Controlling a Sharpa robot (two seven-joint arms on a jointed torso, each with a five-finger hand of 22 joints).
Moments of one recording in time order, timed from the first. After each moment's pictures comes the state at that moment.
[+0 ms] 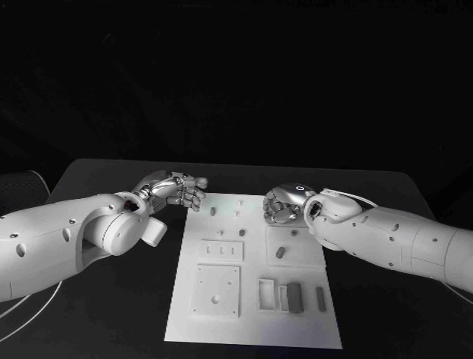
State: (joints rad) left arm 1.33 -0.80 -0.17 1.40 -0.20 -0.21 0.17; left_hand 0.92 -0.04 0.37 -0.27 0.08 0.75 0.19 0.48 0.38 1.15 0.10 0.28 0.28 1.06 0.05 0.39 0.85 0.09 1.09 -0.04 0.29 0.89; right arm 1.20 -0.54 -0.16 1.04 -1.51 -0.32 0.01; right_hand 1.05 -0.10 0.51 -0.29 0.13 0.86 0.13 0.36 0.43 1.22 0.02 1.19 0.95 1.27 -0.06 1.43 1.09 0.18 1.20 -0.07 1.01 1.31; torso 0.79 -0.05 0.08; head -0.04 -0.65
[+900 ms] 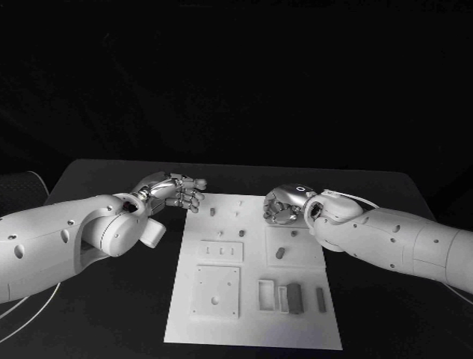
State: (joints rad) left arm 1.33 -0.80 -0.17 1.39 -0.20 -0.21 0.17; left_hand 0.92 -0.03 0.37 -0.27 0.08 0.75 0.19 0.48 0.38 1.15 0.10 0.28 0.29 1.06 0.05 0.39 0.86 0.08 1.09 -0.04 0.29 0.89; right arm 1.20 -0.55 -0.16 1.05 -1.51 -0.33 0.01; right_hand 1.06 -0.09 0.51 -0.29 0.14 0.89 0.12 0.38 0.45 1.23 0.02 1.19 0.95 1.27 -0.07 1.44 1.09 0.18 1.20 -0.07 1.02 1.31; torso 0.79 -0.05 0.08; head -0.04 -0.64
